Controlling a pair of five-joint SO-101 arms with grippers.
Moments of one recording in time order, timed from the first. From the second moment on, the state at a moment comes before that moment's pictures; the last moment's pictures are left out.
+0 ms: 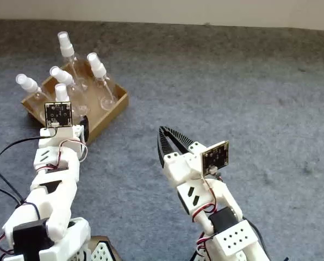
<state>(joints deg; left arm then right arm) -18.3 -18.8 77.0 -21.0 -4.4 -28.7 -83.7 96.0 -0.6 -5.7</state>
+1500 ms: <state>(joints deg) -18.3 -58.9 77.8 21.4 -4.4 -28.2 -83.7 96.0 -0.6 -5.7</state>
